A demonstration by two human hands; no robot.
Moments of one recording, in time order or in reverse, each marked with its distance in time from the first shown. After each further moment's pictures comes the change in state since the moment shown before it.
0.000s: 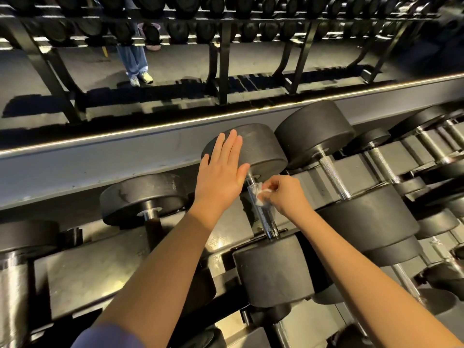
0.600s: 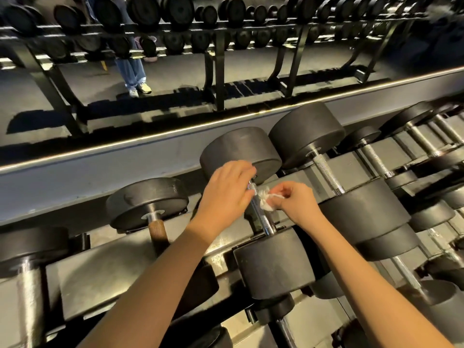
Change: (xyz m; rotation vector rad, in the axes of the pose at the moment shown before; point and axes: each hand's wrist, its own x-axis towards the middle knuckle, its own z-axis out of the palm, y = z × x) left_hand -0.034 0.016 -0.013 -0.103 0.106 0.317; right_hand -0.032 0.025 -0.014 0.311 0.117 -0.060
